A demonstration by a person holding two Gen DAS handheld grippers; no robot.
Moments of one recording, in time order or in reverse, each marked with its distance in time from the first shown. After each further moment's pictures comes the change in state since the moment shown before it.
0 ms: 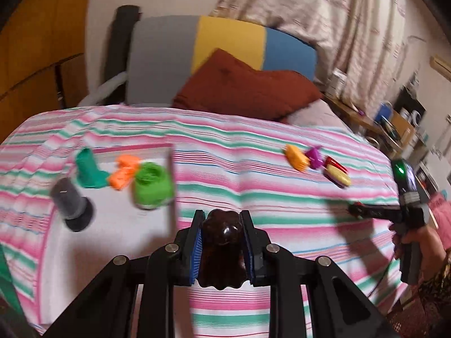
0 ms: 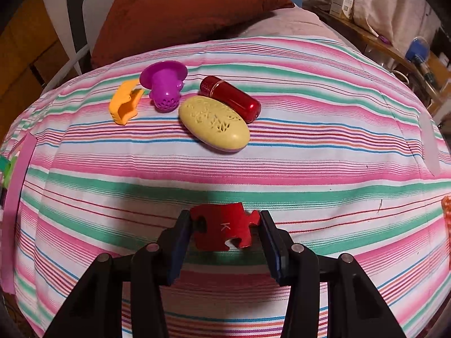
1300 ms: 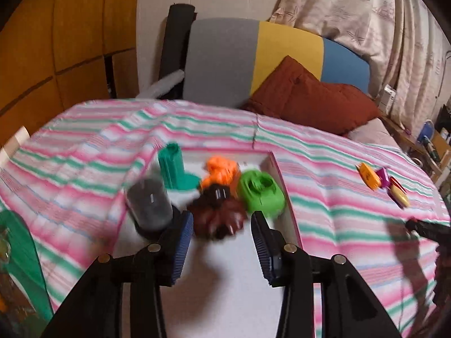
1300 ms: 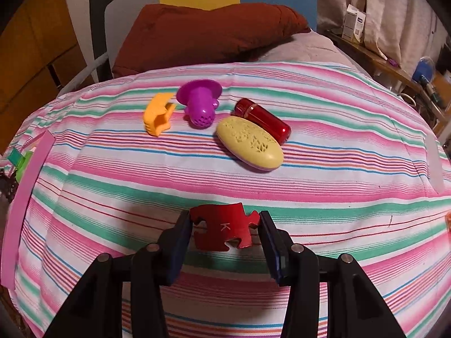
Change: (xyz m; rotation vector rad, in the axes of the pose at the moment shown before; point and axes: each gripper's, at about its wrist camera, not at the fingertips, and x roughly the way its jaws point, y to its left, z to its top) left arm 0.007 0.087 -0.005 -0.090 -0.018 0.187; right arm -0.021 0.032 -0.009 -0.065 -0.123 0.042
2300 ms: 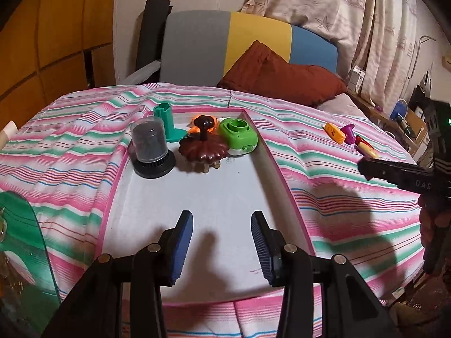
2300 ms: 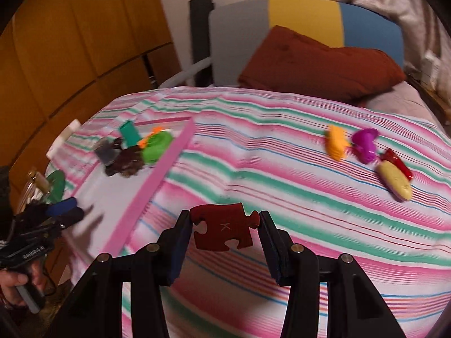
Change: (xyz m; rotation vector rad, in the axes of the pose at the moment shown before) left arm -0.045 0.015 -0.062 0.088 0.033 -0.111; right arm -0.068 0.170 -0.031 -0.236 -0.098 0.366
